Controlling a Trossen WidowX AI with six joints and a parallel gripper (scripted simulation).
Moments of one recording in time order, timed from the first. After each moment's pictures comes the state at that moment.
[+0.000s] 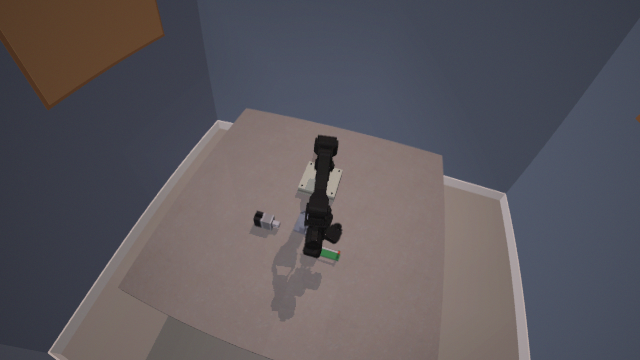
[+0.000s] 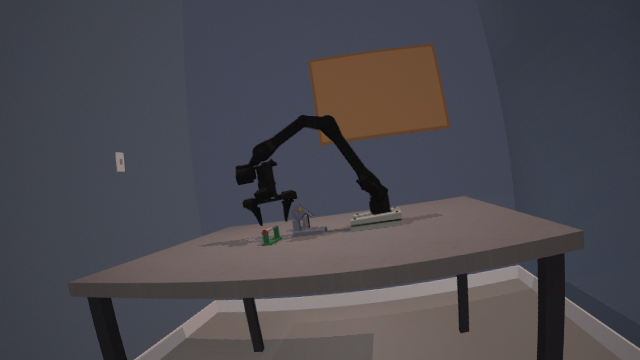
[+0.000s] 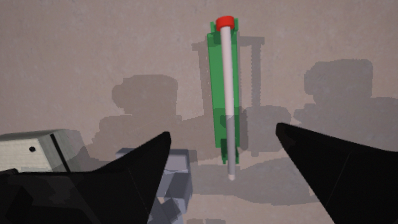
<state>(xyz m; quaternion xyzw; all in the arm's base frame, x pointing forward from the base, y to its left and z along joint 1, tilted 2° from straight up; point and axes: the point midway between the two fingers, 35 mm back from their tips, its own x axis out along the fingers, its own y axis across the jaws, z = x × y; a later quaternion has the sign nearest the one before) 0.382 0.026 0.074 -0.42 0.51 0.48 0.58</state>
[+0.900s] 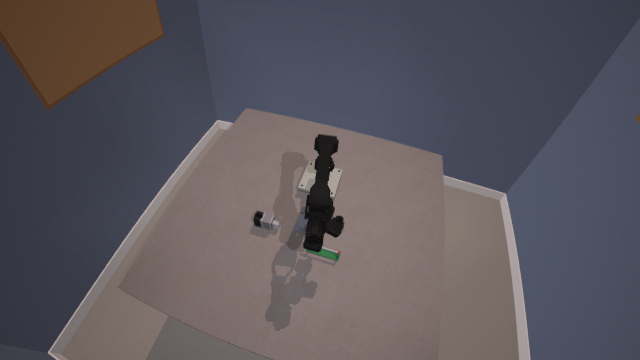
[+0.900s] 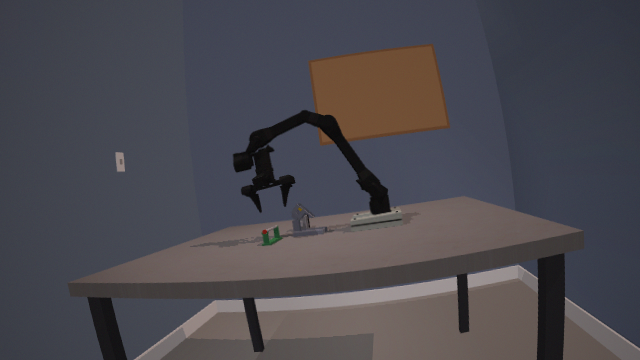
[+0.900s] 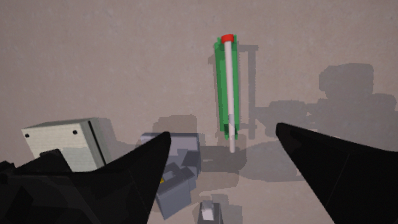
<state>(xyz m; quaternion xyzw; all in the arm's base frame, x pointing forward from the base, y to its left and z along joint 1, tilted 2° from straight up) 0.376 0.026 0.124 -0.41 0.52 0.49 0.57</state>
